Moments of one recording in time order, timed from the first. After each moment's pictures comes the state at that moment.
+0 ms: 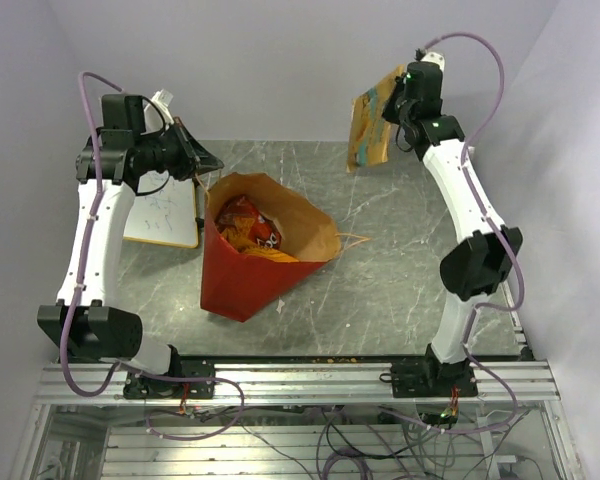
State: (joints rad) left arm -0.03 1.47 1.72 -0.87 0.64 -0.62; right arm 0.27 1.90 2.08 -0.48 0.28 0.29
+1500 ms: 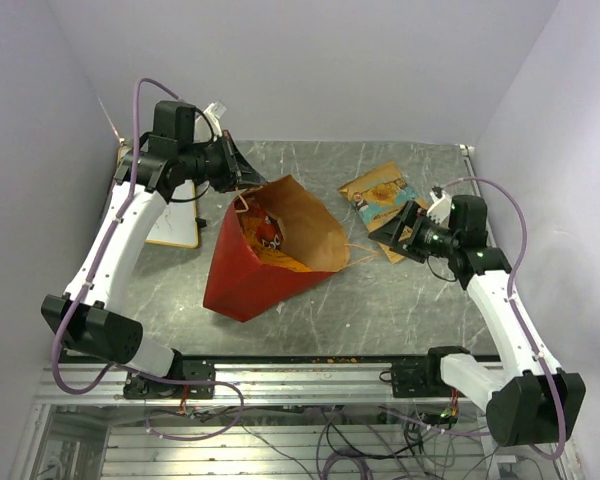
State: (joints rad) left arm -0.29 1.47 1.67 -0.81 0.61 -0.68; right arm 0.04 1.02 0.81 -0.46 -0.54 0.58
